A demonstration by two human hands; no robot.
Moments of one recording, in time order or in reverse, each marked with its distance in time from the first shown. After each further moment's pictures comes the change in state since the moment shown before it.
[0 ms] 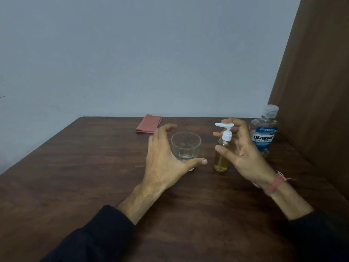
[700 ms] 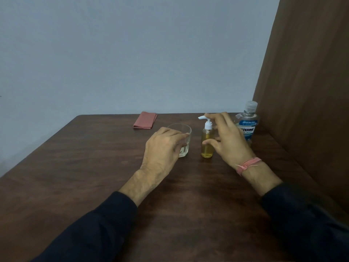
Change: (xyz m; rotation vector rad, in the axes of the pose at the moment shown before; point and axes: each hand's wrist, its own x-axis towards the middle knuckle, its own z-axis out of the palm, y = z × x) left_hand 0.002 0.013 -0.010 0.316 0.065 0.435; right_hand 0.004 -0.039 0.011 -0.848 0.108 -0.072
